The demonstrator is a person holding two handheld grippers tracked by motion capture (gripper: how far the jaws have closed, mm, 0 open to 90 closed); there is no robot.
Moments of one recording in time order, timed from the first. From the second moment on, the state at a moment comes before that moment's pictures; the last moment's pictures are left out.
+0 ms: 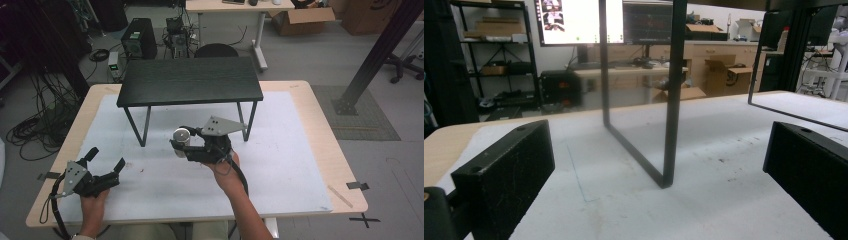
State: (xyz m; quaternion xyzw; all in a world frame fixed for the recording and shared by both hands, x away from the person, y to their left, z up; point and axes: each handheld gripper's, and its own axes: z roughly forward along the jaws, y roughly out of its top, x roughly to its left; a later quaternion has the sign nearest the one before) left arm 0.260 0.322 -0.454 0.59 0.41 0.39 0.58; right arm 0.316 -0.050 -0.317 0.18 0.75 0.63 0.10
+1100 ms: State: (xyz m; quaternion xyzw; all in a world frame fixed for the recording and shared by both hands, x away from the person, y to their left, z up) left arm 0.260 0.322 -0.454 0.59 0.41 0.39 0.58; right arm 0.360 -0.051 -0.221 0.16 0.74 0.64 0.11
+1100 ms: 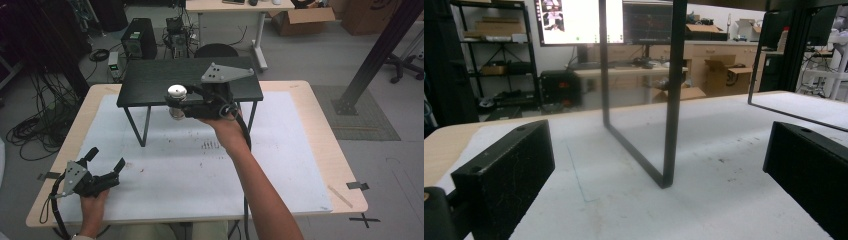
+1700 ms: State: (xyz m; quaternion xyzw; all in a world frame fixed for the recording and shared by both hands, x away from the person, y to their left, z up) left arm 0.260 0.322 -0.454 0.59 0.41 0.39 0.58; right arm 0.397 -0.058 -0.197 0.18 0.73 0.64 0.13
